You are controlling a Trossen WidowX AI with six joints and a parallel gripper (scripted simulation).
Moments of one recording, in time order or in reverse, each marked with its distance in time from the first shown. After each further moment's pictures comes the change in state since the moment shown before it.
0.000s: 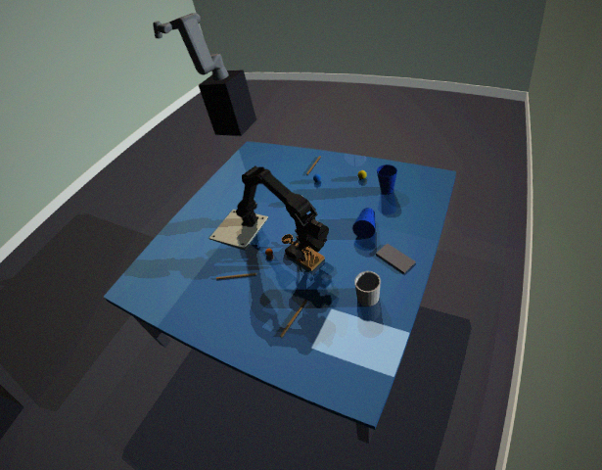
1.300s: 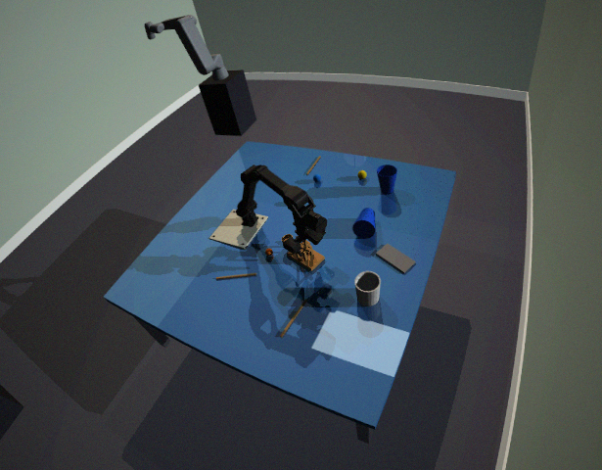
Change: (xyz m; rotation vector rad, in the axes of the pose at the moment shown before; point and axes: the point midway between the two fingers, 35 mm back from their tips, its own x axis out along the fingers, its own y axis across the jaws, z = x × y) arm -0.038 -0.001 0.001 0.001 -0.017 0.000
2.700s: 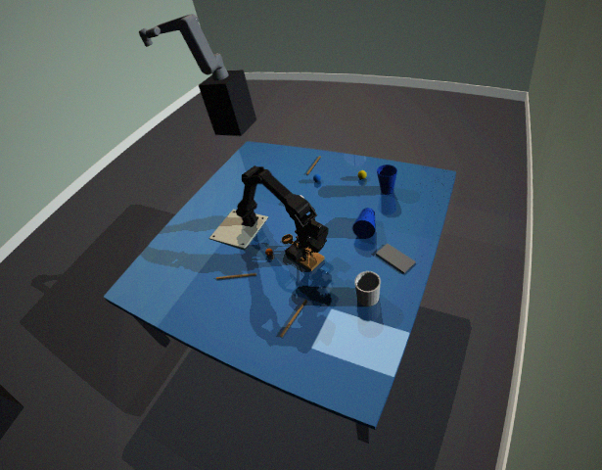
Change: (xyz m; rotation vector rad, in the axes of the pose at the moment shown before) arm 0.044 0.000 -0.002 0.000 0.004 0.001
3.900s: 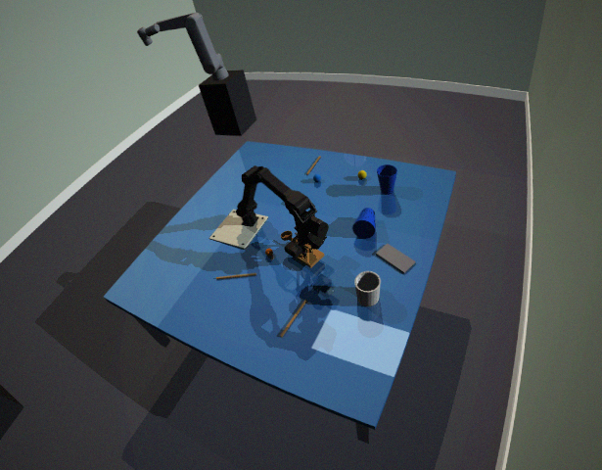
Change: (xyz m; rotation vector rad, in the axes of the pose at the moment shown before) arm -0.022 0.000 0.002 -0.001 0.004 0.000
